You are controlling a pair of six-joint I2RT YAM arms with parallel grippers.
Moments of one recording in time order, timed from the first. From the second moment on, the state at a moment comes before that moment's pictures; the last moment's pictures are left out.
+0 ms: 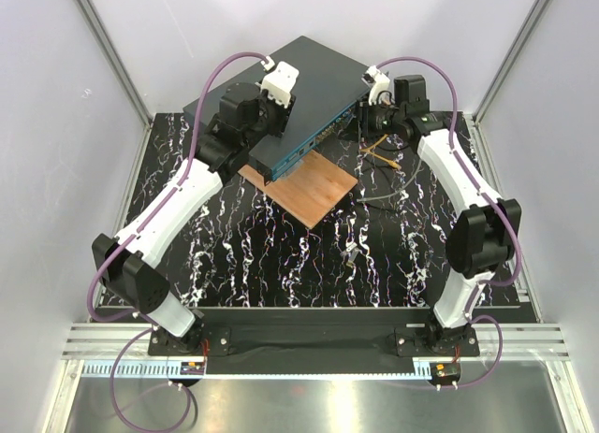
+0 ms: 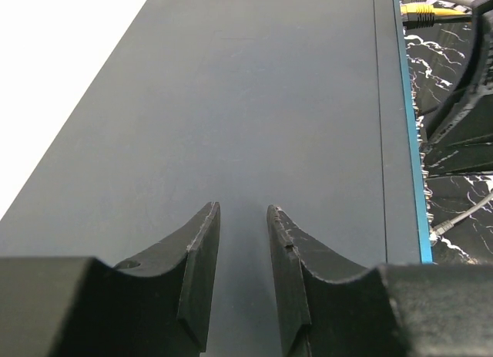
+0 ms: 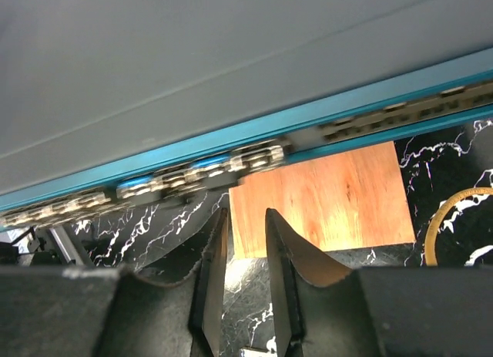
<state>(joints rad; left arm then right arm) -0.55 1.58 1.64 -0.25 -0.07 0.20 0.25 1.83 1.75 -0.49 -0.64 0.14</state>
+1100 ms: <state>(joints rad) -0.52 1.58 1.62 -0.25 -0.06 0.16 0.30 1.85 1.86 -0.58 -0.56 0.15</state>
